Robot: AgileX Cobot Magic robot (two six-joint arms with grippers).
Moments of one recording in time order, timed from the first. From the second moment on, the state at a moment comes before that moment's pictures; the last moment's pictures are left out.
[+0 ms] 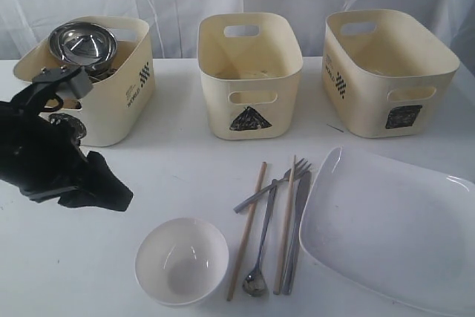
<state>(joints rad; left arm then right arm) -0.32 1.32 -0.82 -0.72 0.84 0.67 -0.10 0.00 -0.01 0.14 0.28 0.16</state>
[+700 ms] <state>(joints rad) -0.35 1.32 -0.74 -0.91 0.78 0.90 -0.10 0.00 -0.01 0.14 0.28 0.16</state>
